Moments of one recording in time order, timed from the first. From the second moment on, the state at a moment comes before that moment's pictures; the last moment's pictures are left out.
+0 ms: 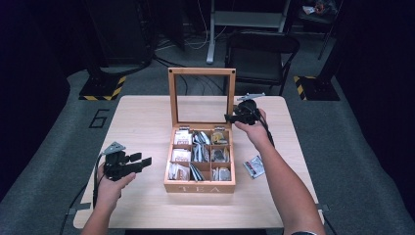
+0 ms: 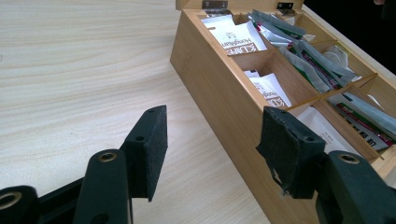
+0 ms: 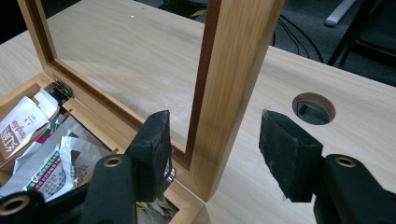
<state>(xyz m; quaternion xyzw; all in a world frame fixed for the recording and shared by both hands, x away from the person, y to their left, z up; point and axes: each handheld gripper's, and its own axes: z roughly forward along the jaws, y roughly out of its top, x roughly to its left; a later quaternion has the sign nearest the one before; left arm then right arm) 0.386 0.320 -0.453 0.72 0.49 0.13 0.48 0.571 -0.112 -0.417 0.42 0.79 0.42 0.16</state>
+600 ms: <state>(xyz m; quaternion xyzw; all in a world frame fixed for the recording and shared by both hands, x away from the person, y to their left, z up) 0.388 0.322 -0.455 0.72 0.49 0.12 0.47 0.575 -0.107 -0.409 0.41 0.80 0.41 0.16</state>
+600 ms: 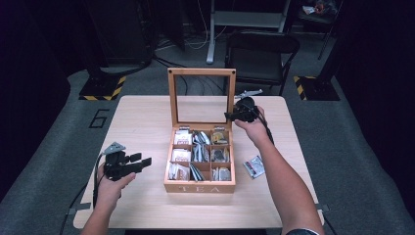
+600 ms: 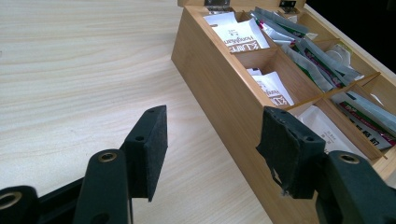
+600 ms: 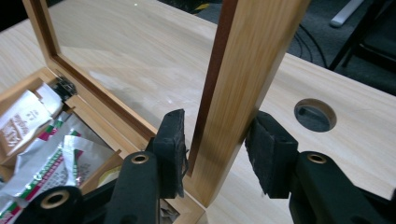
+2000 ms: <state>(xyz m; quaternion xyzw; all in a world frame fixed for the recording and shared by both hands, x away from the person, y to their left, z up) 0.458 0.286 -0.394 0.74 0.46 0.13 0.48 0.551 -0.113 -0.404 0.37 0.81 0.42 0.18</state>
